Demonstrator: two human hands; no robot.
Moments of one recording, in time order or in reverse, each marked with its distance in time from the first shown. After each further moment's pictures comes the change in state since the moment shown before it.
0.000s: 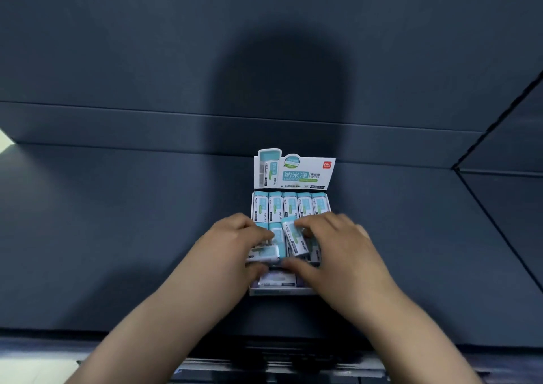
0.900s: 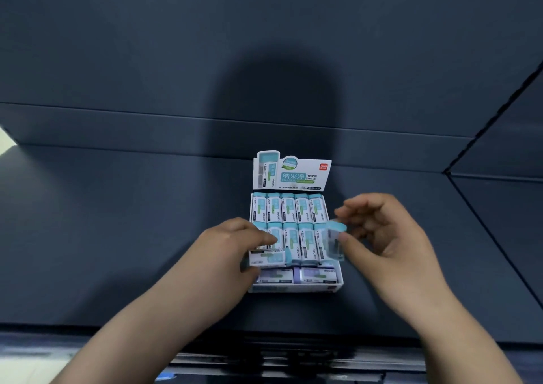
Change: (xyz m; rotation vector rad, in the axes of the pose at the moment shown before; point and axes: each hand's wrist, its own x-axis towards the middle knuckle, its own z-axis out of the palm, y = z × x) left_hand -0.011 0.003 -0.012 -0.063 -0.014 0.057; right_hand -0.022 0.015 -0.034 0.874 0.278 0.050
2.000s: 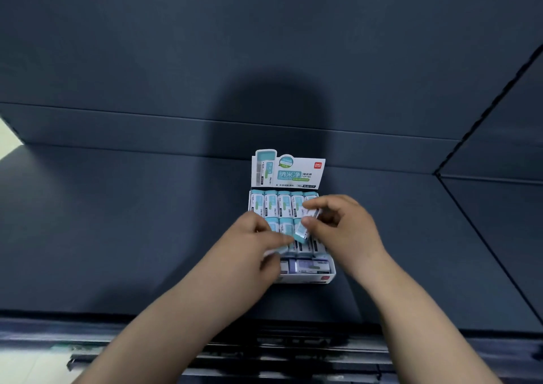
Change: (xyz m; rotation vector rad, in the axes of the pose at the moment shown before) left_hand -0.004 0.019 0.020 -0.073 0.064 -0.005; right_hand 0.024 0.021 0.024 -0.323 -0.022 0.138
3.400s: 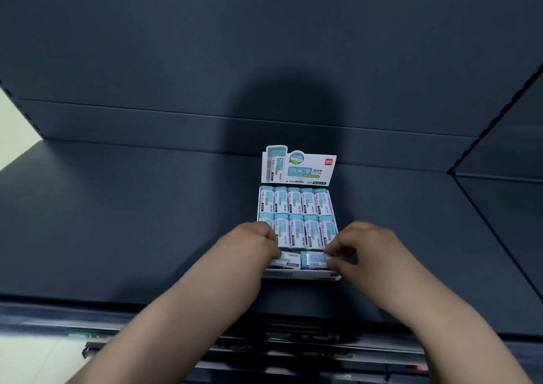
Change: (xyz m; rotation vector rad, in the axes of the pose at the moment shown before) left_hand 0.012 -0.014 -0.003 0.332 -0.279 -0.006; right_hand -0.028 0.003 -0.023 -0.517 -0.283 -0.111
